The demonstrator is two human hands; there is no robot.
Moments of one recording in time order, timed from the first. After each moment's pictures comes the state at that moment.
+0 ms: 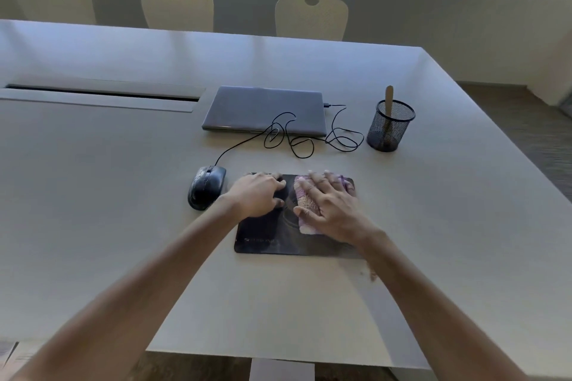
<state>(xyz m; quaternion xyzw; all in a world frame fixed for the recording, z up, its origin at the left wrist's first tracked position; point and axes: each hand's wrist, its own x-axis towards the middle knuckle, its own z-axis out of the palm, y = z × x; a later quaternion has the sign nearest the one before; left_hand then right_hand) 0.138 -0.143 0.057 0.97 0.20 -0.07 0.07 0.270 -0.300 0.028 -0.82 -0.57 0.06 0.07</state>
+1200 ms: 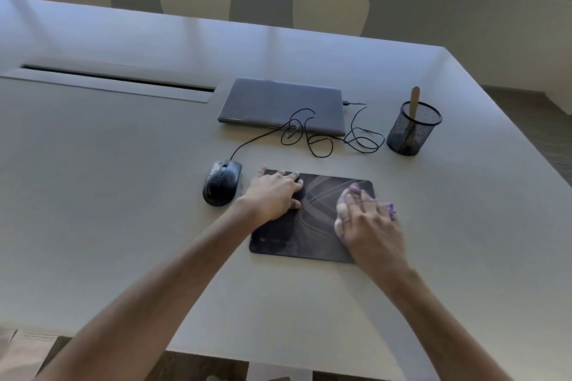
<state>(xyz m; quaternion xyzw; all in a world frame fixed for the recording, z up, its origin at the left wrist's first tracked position) 0.139 -0.140 0.049 0.97 0.21 -0.11 0.04 0.235 -0.331 0.035 -0.91 -0.41 -0.01 0.01</state>
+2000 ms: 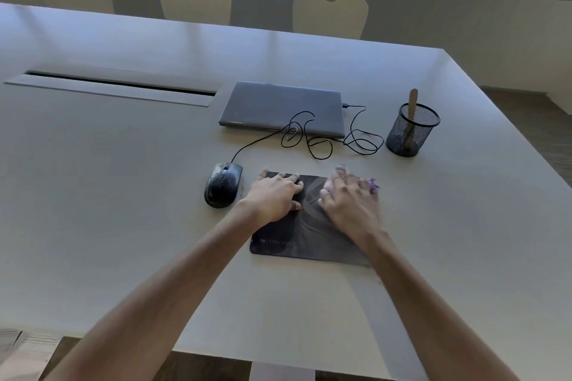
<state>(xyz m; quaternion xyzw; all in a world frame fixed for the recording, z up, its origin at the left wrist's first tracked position) 0.138 -0.143 0.050 0.97 0.21 -0.10 0.04 0.257 -0.273 0.036 -0.91 -0.40 0.04 0.09</state>
